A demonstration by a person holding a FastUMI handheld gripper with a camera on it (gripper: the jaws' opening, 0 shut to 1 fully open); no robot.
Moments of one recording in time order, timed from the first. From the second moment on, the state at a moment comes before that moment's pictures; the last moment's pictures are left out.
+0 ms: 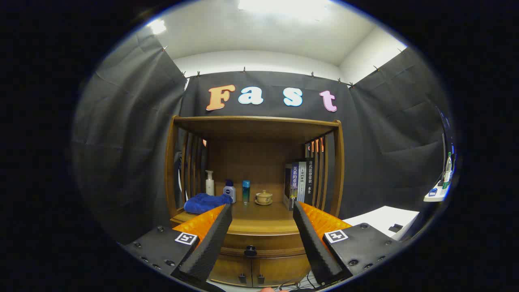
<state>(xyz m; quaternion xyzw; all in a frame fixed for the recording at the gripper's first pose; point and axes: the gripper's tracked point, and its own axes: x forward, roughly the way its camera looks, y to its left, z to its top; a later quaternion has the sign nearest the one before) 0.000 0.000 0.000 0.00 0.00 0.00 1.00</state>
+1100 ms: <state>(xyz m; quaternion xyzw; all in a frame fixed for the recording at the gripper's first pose) -0.005 -0.002 0.003 0.02 -0.01 -0.01 1.00</state>
